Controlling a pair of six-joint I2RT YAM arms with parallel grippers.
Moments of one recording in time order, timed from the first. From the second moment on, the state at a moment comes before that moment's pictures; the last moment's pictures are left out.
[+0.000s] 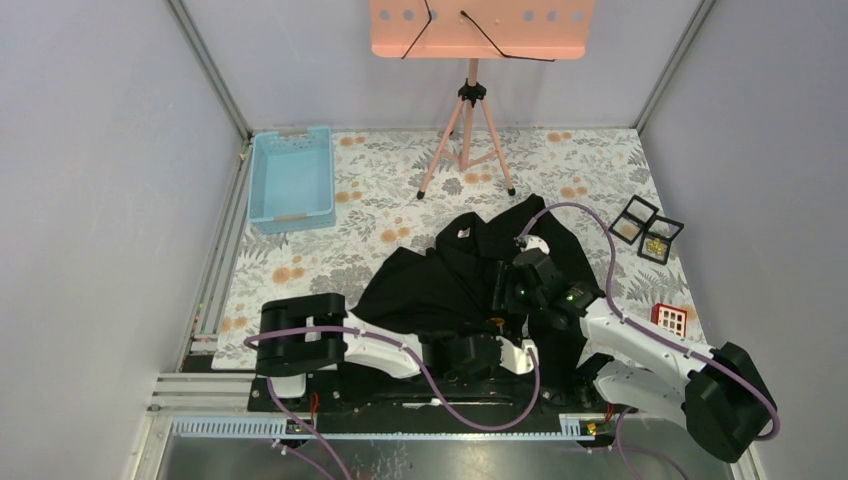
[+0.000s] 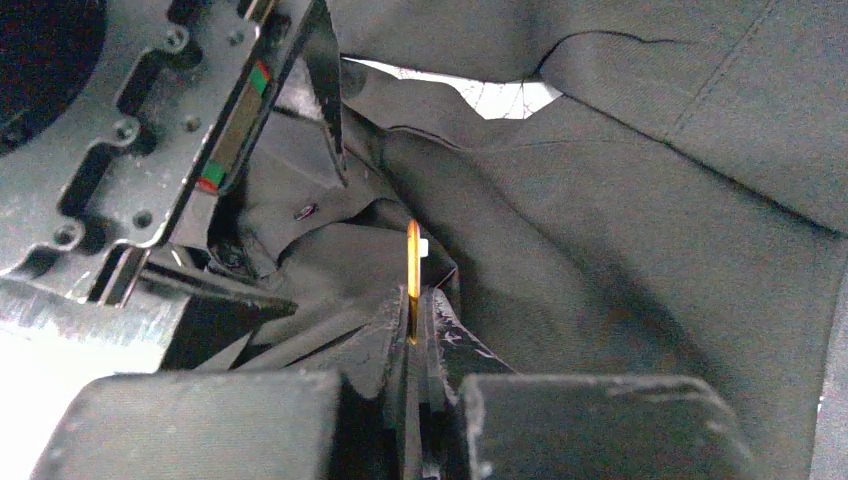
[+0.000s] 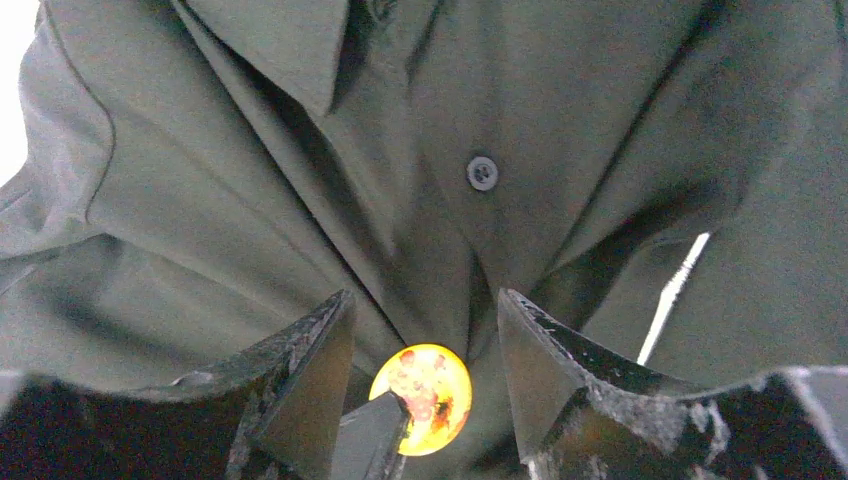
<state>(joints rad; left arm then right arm) -1.49 1.80 0.85 0.35 -0.49 0.47 0.68 1.02 0.49 -0.32 0.08 0.71</state>
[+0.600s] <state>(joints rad) -1.49 1.80 0.85 0.35 -0.49 0.47 0.67 1.16 0.54 -0.37 0.01 0.63</state>
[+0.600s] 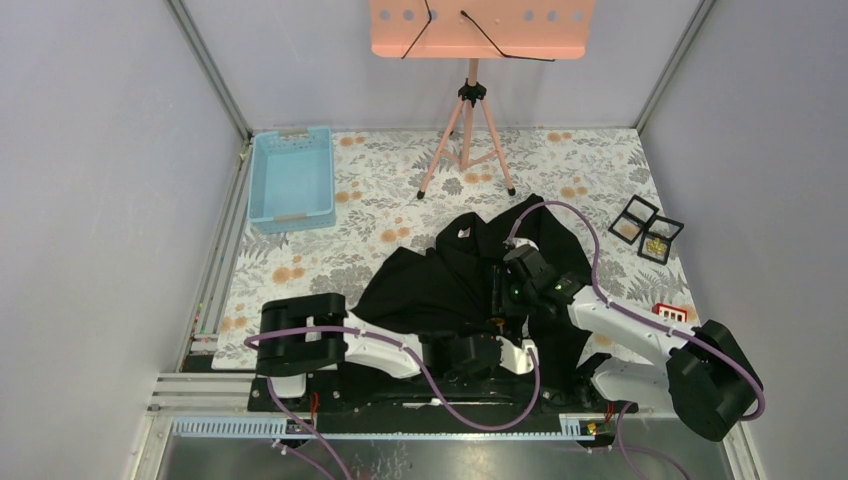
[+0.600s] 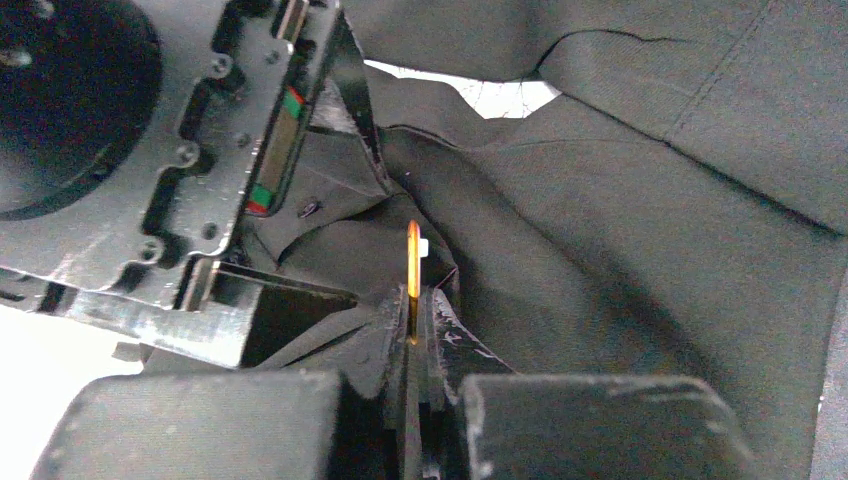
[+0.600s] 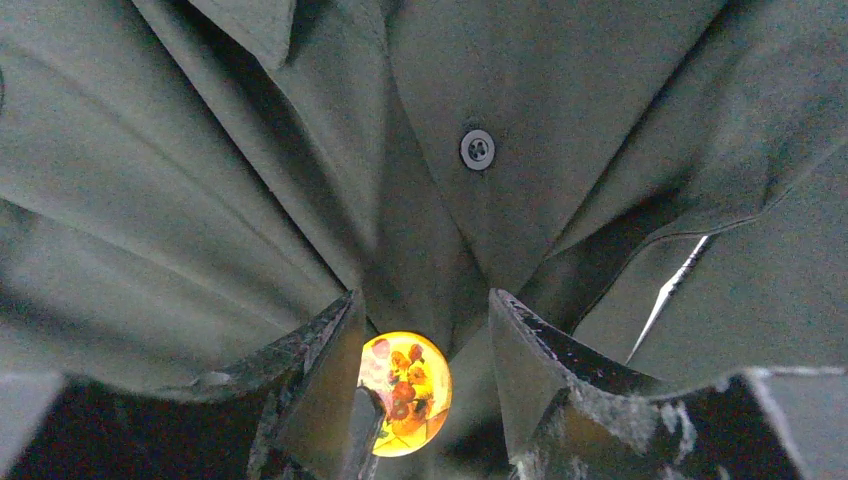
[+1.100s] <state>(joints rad) -1.49 1.80 0.85 0.35 -0.49 0.47 0.67 1.17 0.57 -0.47 0.01 0.63</state>
